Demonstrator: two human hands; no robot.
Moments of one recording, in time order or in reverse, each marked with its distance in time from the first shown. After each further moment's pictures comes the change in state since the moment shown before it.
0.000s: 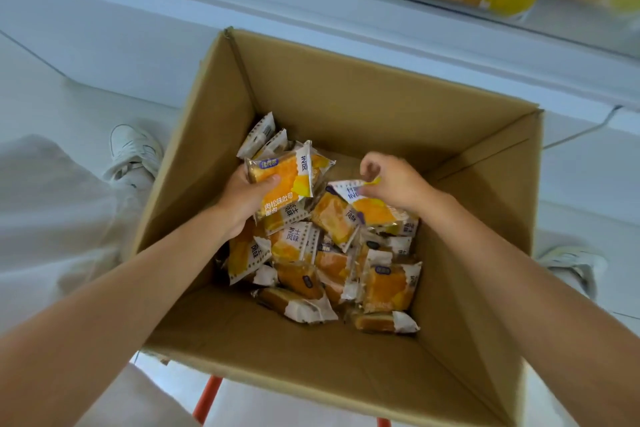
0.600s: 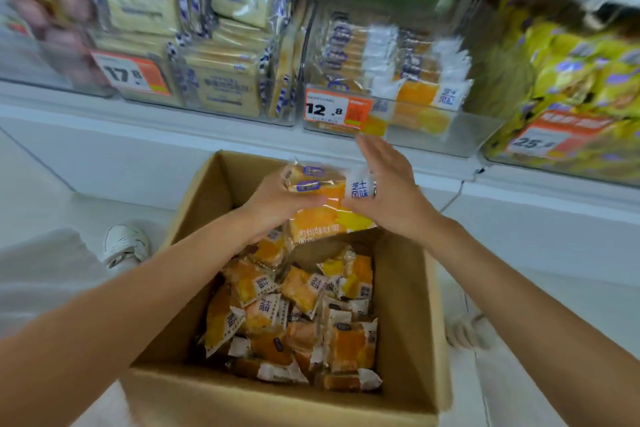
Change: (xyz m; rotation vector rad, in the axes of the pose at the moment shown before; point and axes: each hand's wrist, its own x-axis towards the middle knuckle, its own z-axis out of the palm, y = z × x) left_hand -0.138 0.136 0.069 0.193 -0.322 0.496; right_hand -0.145 -0.092 -0.135 -0.155 0.503 -0.205
